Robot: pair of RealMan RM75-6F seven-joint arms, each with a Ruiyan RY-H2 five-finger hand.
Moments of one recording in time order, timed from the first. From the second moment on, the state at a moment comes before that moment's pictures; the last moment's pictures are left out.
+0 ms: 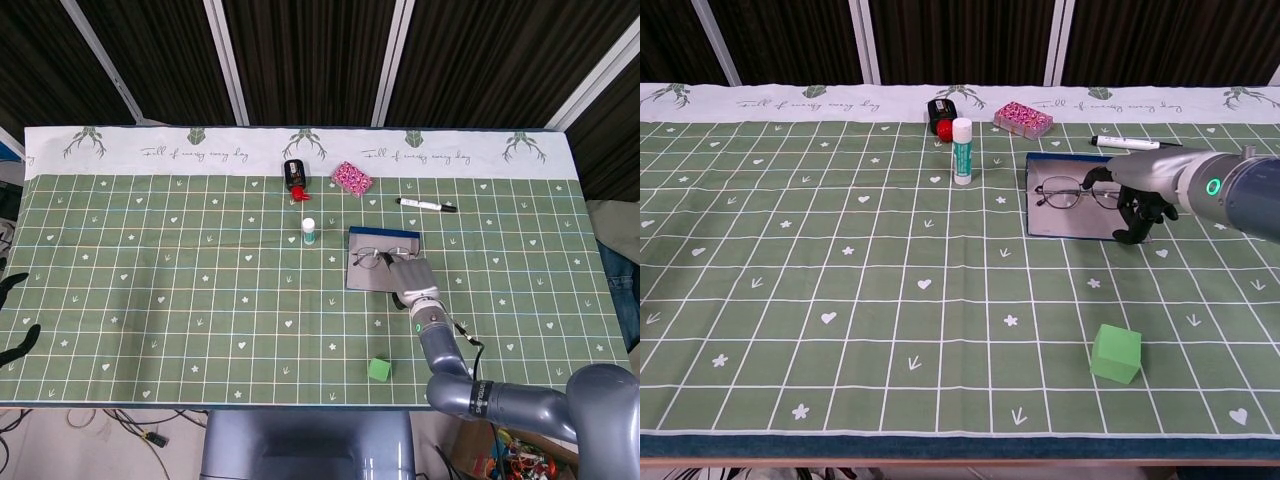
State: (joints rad) left arm -0.08 -1.02 -0.08 -1.67 1.43 1.47 -0.09; right arm 0.93 -1.60 0.14 -1.46 -0.43 1.00 -0.79
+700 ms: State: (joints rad) left arm -0.08 -1.02 -0.08 -1.67 1.43 1.47 -0.10; right arm 0.95 -1.62 0.17 -1.39 -0.36 0.97 -0.81
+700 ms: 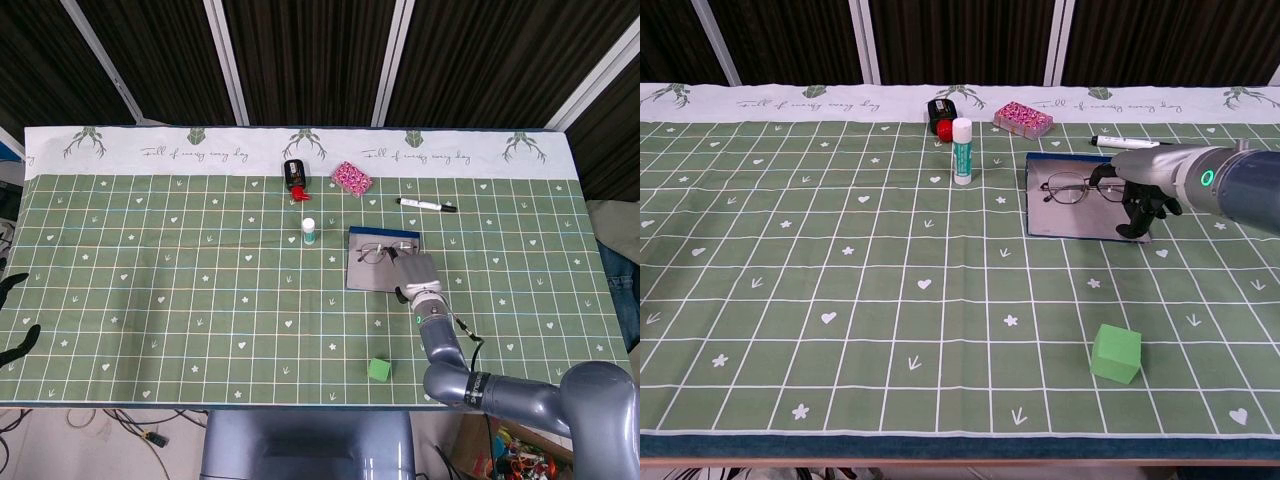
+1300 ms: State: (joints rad) left arm -0.08 -1.02 -0.08 -1.67 1.43 1.47 -0.10; right arm 0.99 -1.65 0.19 -1.32 -0.30 0.95 -0.84
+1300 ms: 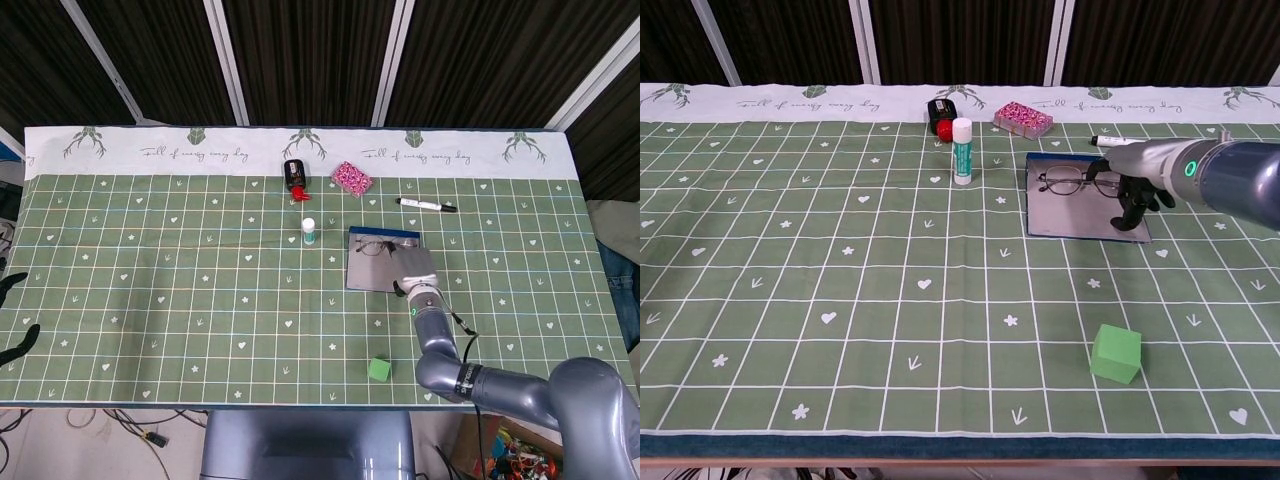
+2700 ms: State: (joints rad) left arm -0.08 -1.01 -0.08 -1.67 1.42 1.46 -0.09; right arm 0.97 -1.61 0.19 -1.42 -0.40 1.01 -0.81
